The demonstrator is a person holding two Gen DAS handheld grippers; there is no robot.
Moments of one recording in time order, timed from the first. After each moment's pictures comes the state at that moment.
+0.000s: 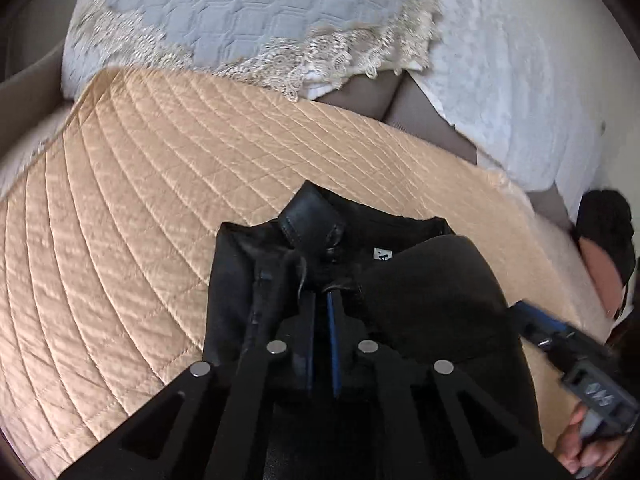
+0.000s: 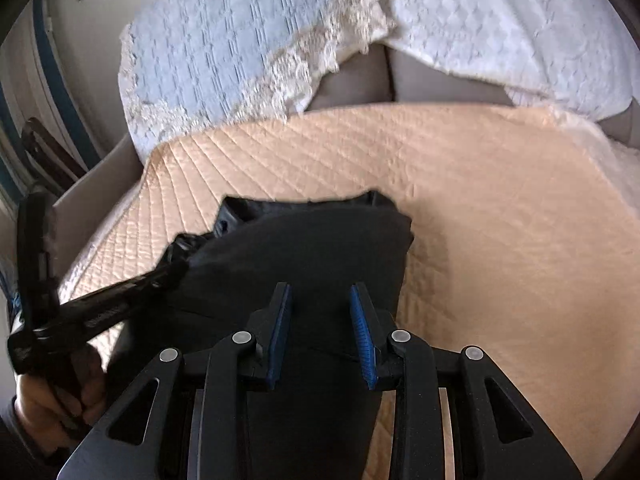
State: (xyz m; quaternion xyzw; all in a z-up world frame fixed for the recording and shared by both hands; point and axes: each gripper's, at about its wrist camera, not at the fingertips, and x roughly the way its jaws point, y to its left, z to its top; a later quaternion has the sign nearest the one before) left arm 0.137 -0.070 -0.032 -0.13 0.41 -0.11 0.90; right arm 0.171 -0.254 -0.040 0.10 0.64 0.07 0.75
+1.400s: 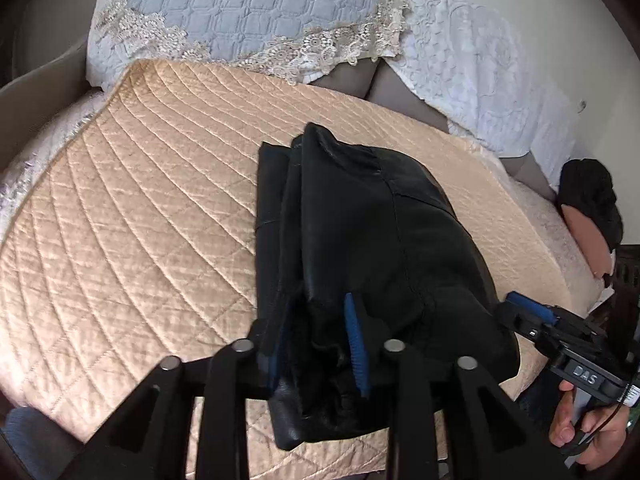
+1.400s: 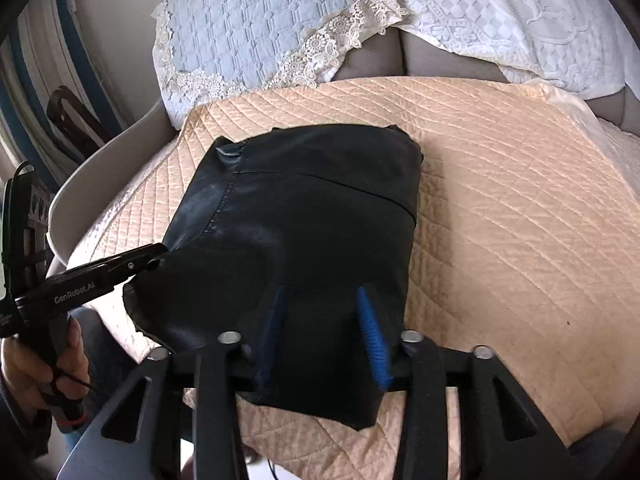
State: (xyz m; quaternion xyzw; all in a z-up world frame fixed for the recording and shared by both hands) left arm 0.021 -0.045 -0.012 -0.10 0.43 -0.12 0.89; right arm 0.082 -0.249 0.032 0.11 0.65 0.10 0.74
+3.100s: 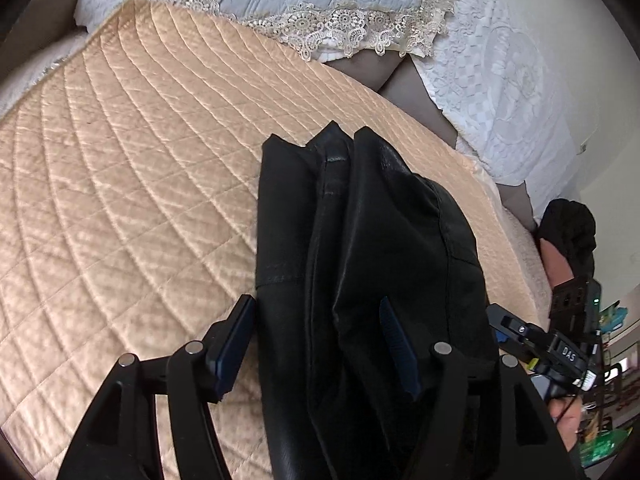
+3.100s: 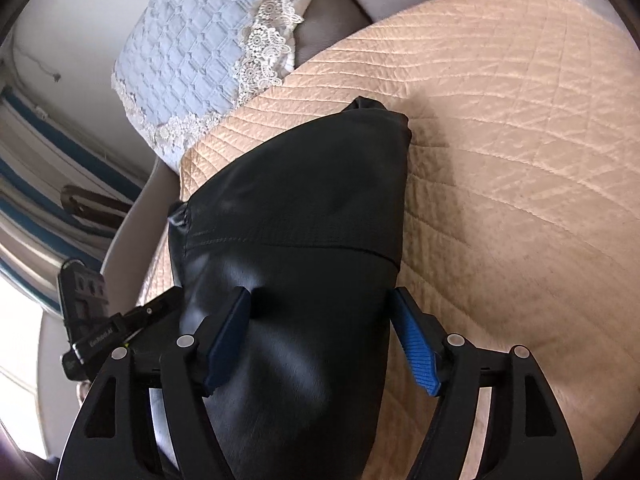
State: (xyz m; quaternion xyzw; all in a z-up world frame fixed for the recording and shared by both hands) left arm 0.095 -0.022 -0.049 -0.20 0.47 -0.17 0.84; right arm 0.125 -0.308 -0.061 0.33 0.67 0.09 0.66
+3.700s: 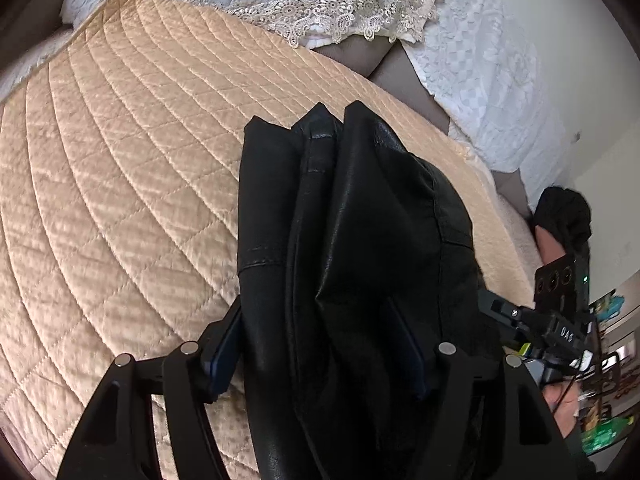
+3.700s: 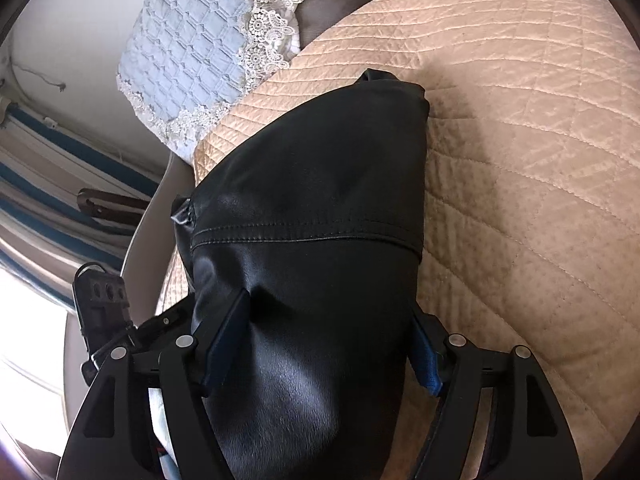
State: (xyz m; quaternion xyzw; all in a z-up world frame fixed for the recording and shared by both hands) left arm 0.092 -0.034 -0.055 -0.18 0.48 -0.18 0.84; right arm 0.130 -0.301 -0.076 0.36 0.68 0.12 0.63
